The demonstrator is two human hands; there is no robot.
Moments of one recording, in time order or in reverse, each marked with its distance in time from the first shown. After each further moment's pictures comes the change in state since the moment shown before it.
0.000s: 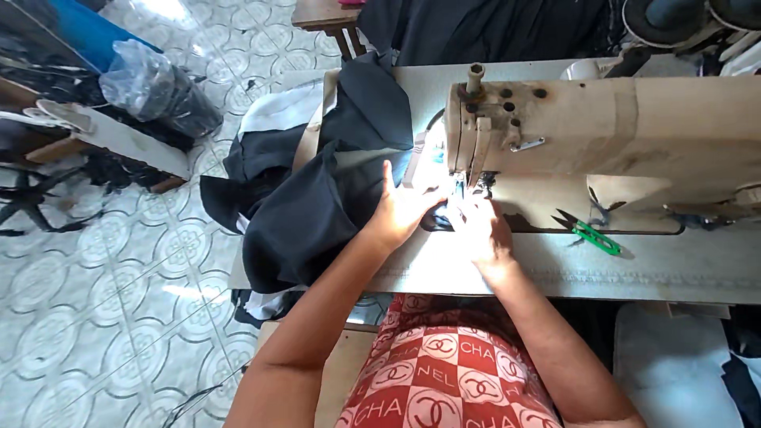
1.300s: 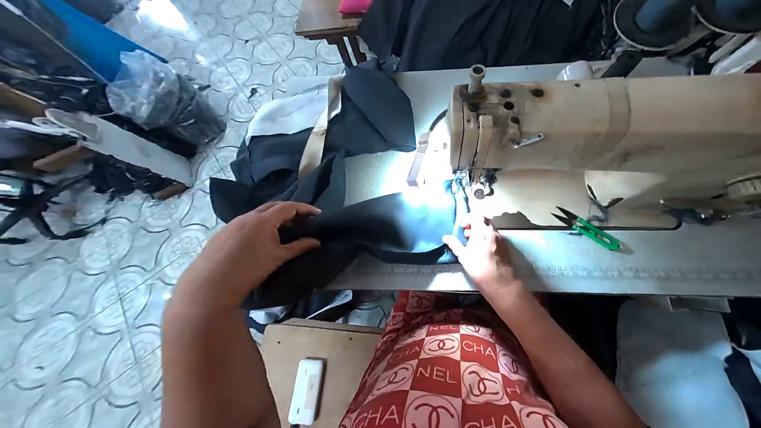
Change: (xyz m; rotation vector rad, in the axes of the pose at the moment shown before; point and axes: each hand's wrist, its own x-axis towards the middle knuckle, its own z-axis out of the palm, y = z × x) left_hand -0.114 -0.060 -0.162 -0.162 -0.212 -0.522; right_hand -0.026 -0.033 -0.032 0.201 -0.208 0.225
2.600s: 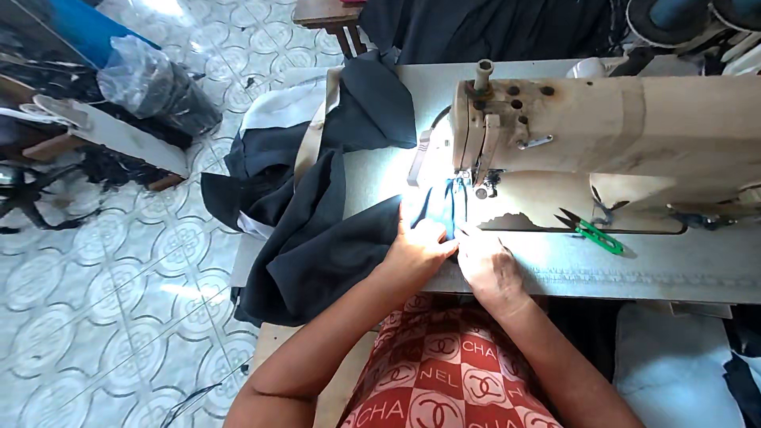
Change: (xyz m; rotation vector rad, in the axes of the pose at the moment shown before) left_hand 0.042 0.118 0.159 0.179 0.075 0.608; right_hand -0.019 0.022 0.016 -0.322 0.177 -0.314
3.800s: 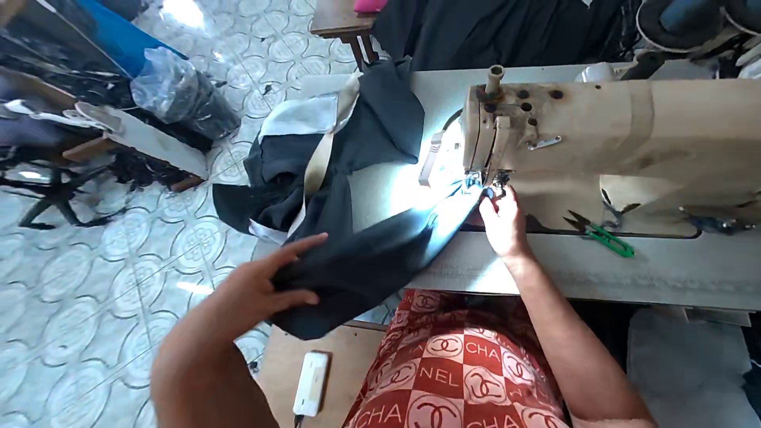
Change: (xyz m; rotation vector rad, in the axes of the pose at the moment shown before) left_hand -0.164 -0.081 -0.131 -0.470 -0.029 -0.565; right_hand 0.057 0.021 -0.004 0.786 0.055 0.370
